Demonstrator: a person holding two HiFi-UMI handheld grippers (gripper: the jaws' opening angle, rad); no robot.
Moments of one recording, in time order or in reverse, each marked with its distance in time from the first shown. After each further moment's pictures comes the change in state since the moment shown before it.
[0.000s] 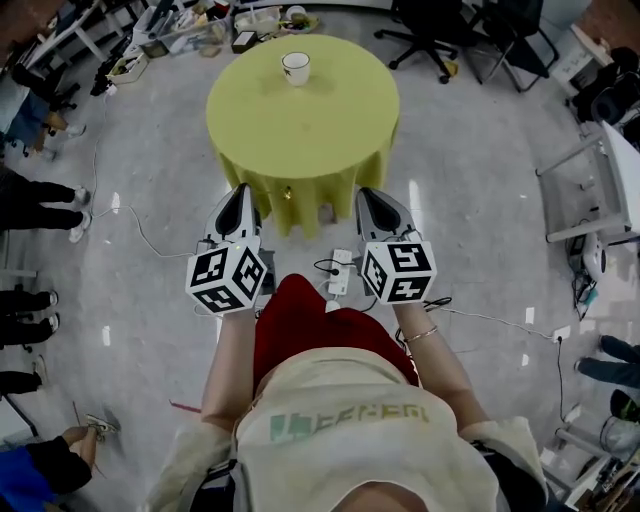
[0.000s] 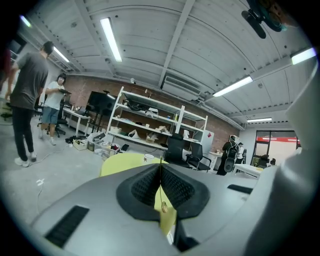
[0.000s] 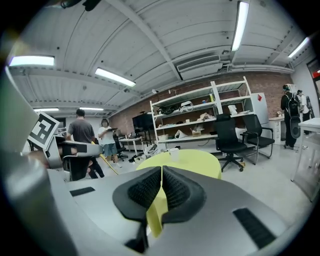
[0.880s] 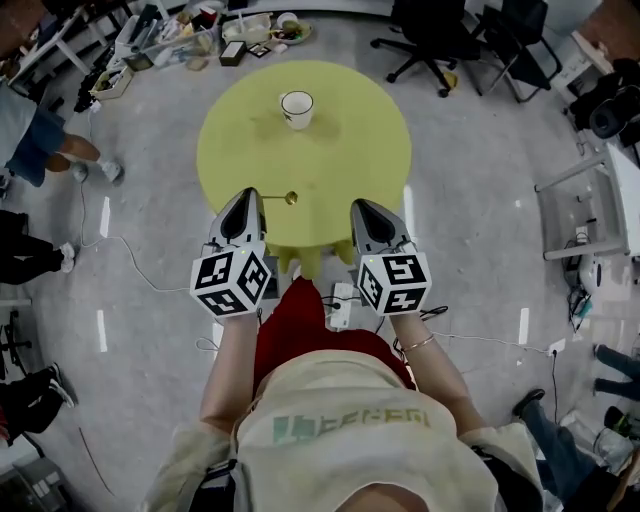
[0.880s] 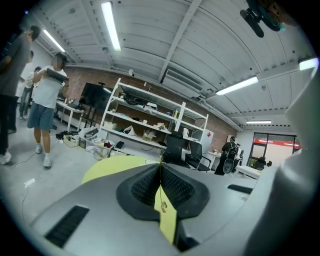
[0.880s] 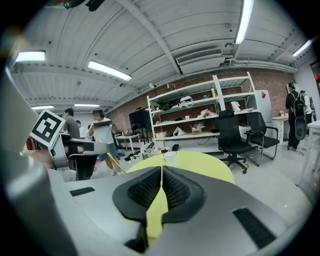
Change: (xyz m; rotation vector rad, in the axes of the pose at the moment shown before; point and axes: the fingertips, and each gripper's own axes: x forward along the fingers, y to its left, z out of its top) left arm 0.208 0.060 0.047 -0.017 0.037 -0.052; right arm 0.194 -0.049 0.053 0.000 0.035 -0.010
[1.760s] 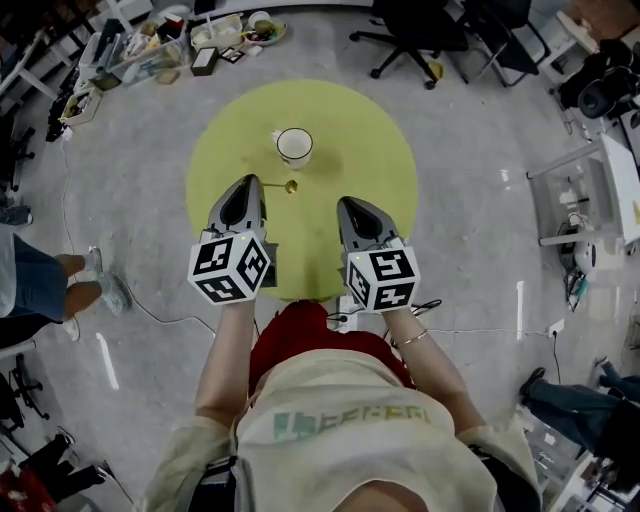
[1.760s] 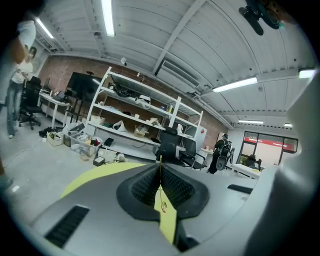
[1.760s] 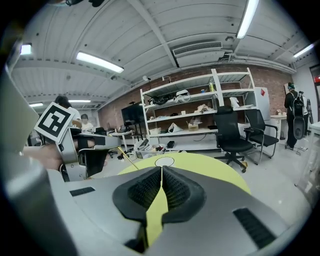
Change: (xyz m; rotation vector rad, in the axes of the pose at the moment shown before) left arm 0.194 0.072 0.071 0.014 0.067 -0.126; right arm 0.182 -0.018 0.059 0.021 0.060 -0.066
